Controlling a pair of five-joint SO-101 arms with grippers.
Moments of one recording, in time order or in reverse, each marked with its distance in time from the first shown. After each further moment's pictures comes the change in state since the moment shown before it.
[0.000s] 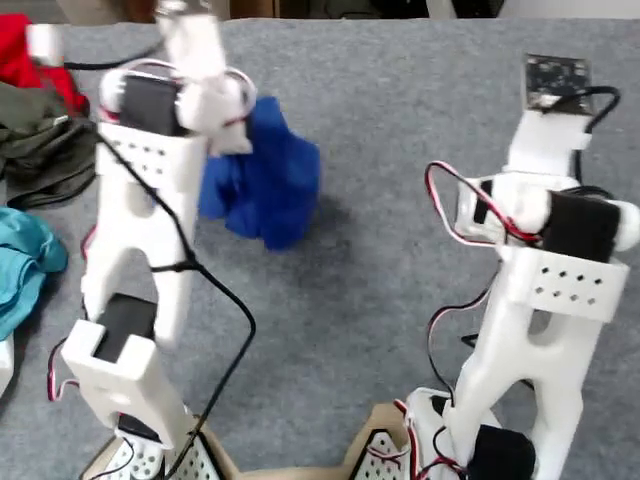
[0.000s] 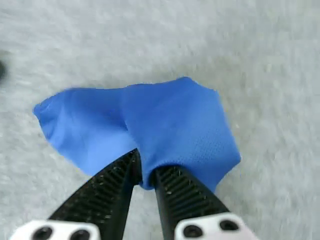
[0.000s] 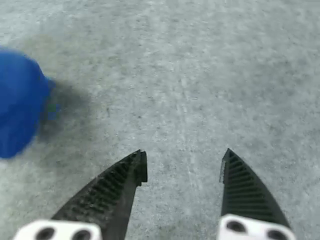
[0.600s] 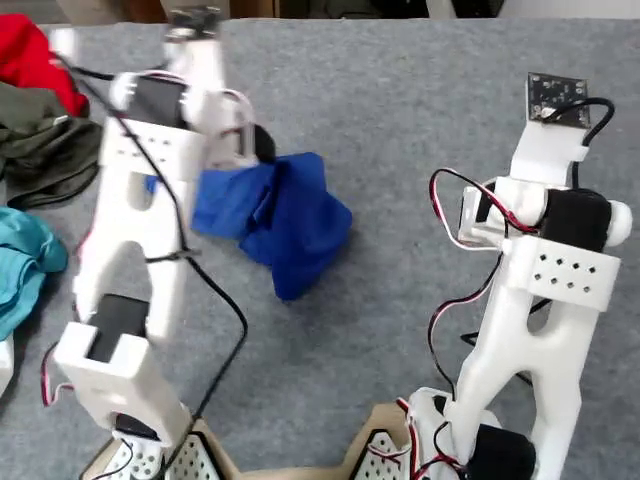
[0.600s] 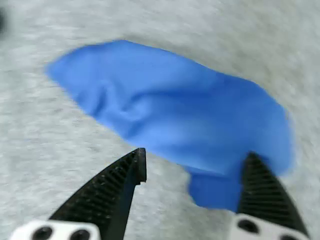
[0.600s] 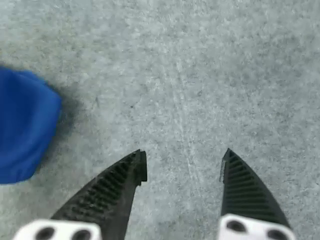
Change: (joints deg) left arm -9.0 -0.2 7.7 0.0 -1.7; right arm 0.2 0.0 9.8 -5.2 0.0
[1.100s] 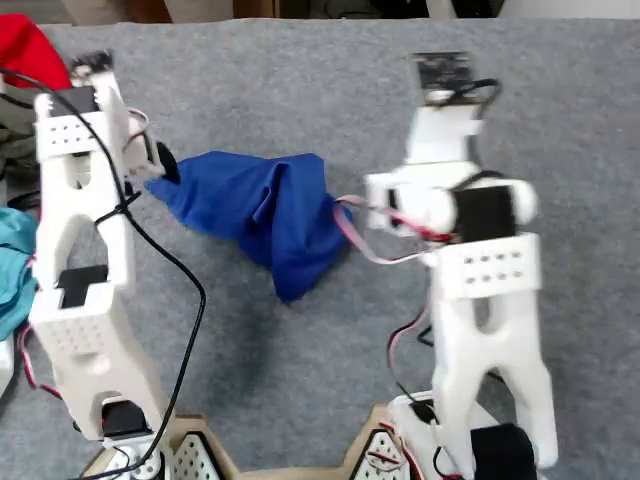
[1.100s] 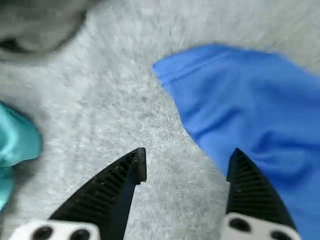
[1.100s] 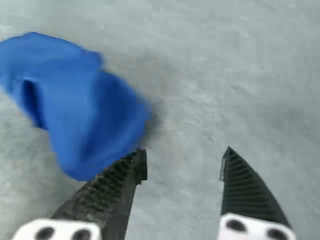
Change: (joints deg) left arm -17.0 16.0 8.8 -10.5 -6.2; right arm -25.1 1.1 1.0 -8.4 -9.0
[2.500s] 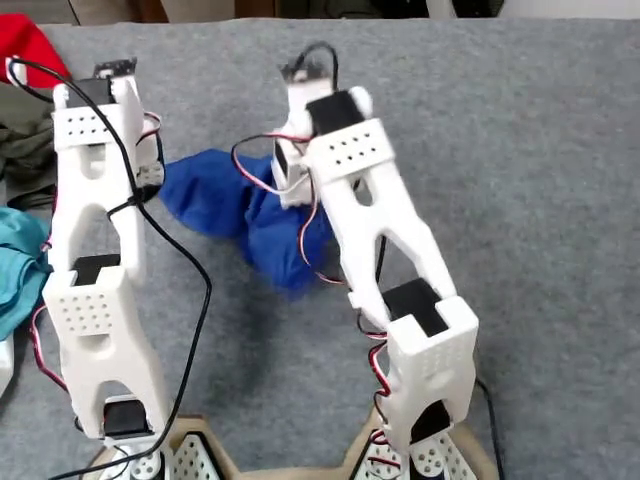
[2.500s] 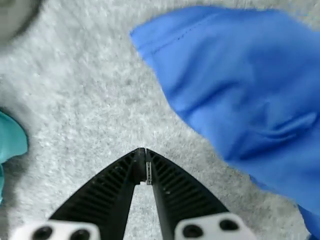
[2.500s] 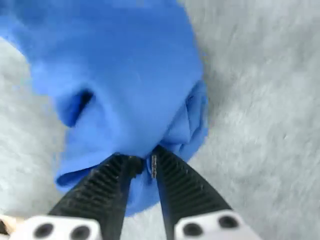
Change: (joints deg) left arm 2.3 7.0 -13.8 10.5 -2.1; right arm -12.8 48.2 -42.7 15.6 -6.0
